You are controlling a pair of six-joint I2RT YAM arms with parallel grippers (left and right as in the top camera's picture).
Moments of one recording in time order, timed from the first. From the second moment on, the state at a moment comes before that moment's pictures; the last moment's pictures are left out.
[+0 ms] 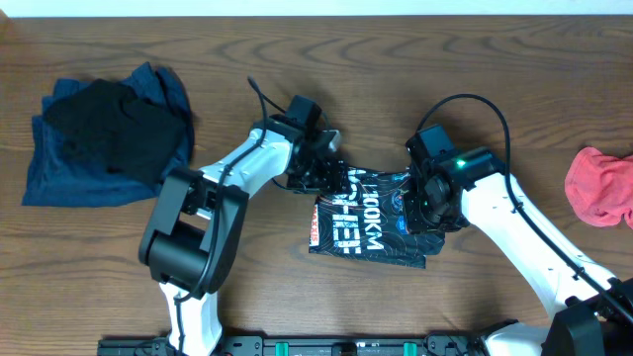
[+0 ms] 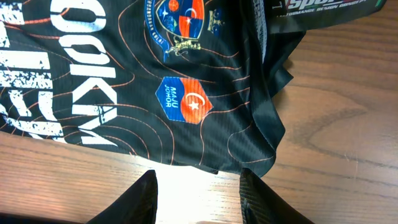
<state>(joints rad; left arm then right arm) -0.44 2.01 1.27 -0.67 0.58 -0.23 0.41 1.51 1.05 -1.09 -0.06 0.33</state>
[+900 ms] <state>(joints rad) -0.20 1.86 1.27 -0.79 0.05 -0.20 0.40 1.51 1.05 -1.09 0.00 0.35</state>
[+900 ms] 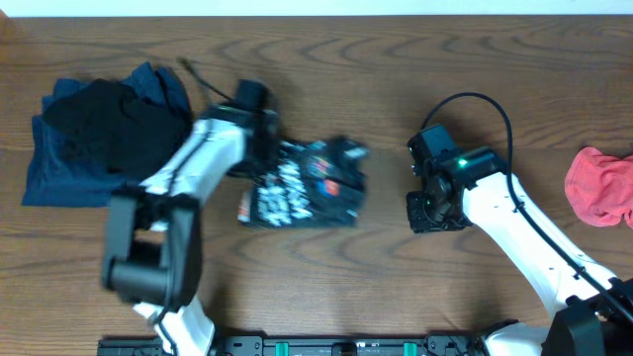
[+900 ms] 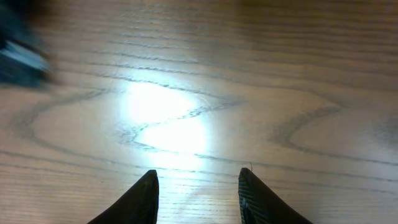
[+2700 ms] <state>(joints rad) 0.44 1.65 1.27 -0.29 -0.24 0.18 0.37 1.51 1.05 -1.06 0.02 0.36</state>
